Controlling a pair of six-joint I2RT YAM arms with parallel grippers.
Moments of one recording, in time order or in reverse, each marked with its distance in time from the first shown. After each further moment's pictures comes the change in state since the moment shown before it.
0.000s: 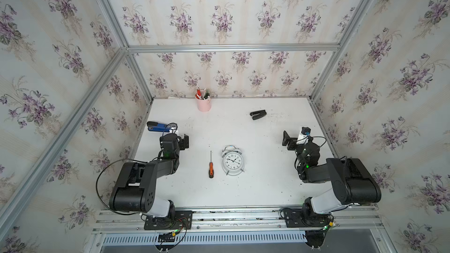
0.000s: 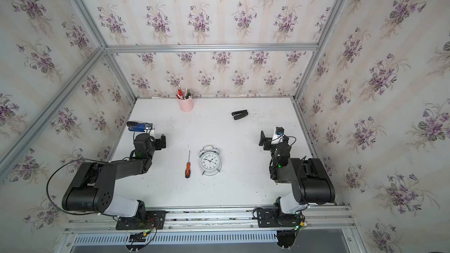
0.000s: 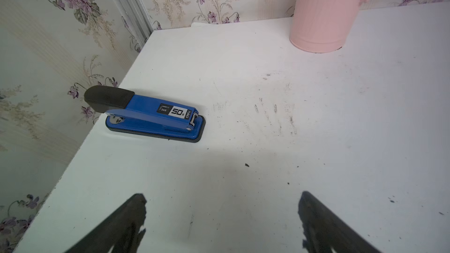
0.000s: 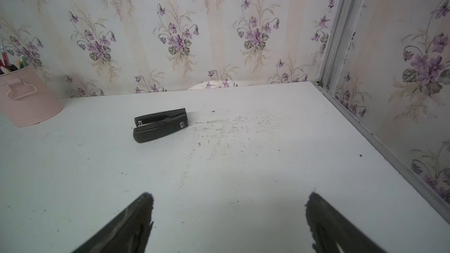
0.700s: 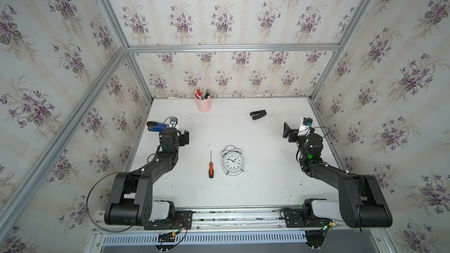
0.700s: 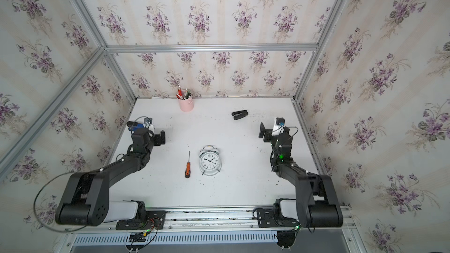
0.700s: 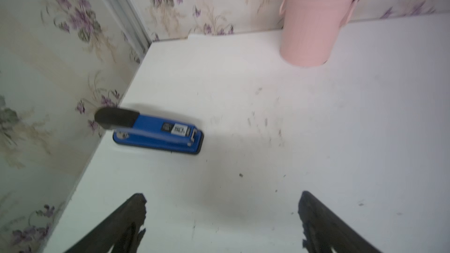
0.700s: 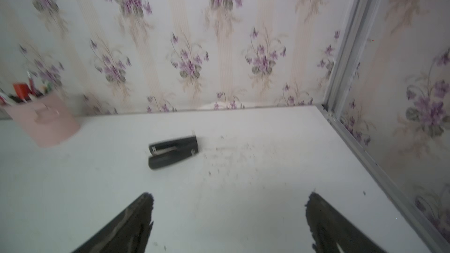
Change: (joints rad) left arm -0.018 -0.199 0.244 -0.406 0.037 -0.020; right arm 0.032 -0.296 0.297 -0.495 -0.008 0.040
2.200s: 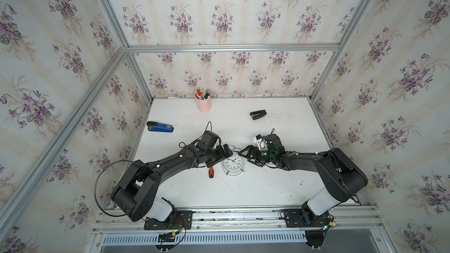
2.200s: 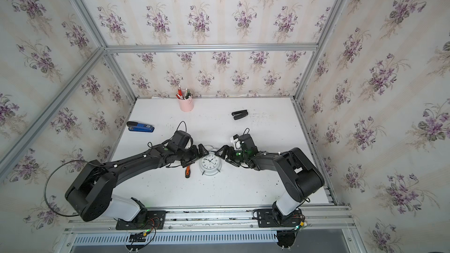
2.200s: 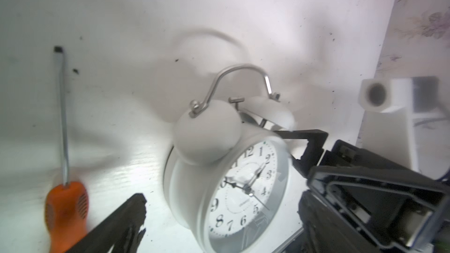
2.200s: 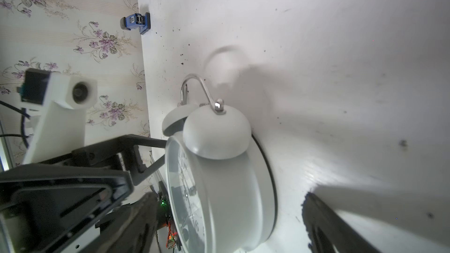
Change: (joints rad) left arm -0.529 0.190 0.175 -0.511 0.462 -0.958; right arm 0.476 0.378 0.058 -0.375 -0.601 0.783
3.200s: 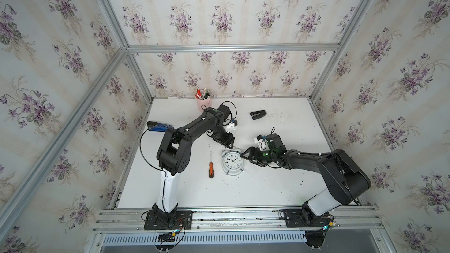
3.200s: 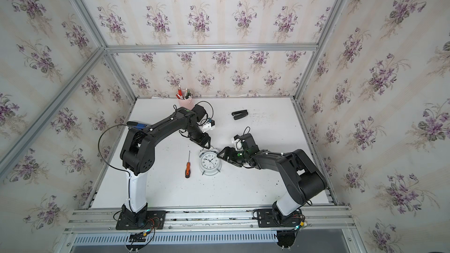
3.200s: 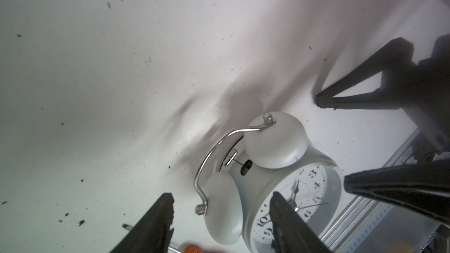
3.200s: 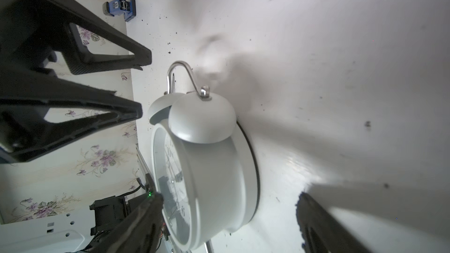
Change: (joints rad) left arm 0.062 0.615 0.854 -0.780 0.057 1.073; right arm -0.019 -0.022 0.019 -0.142 -0.001 -0.105
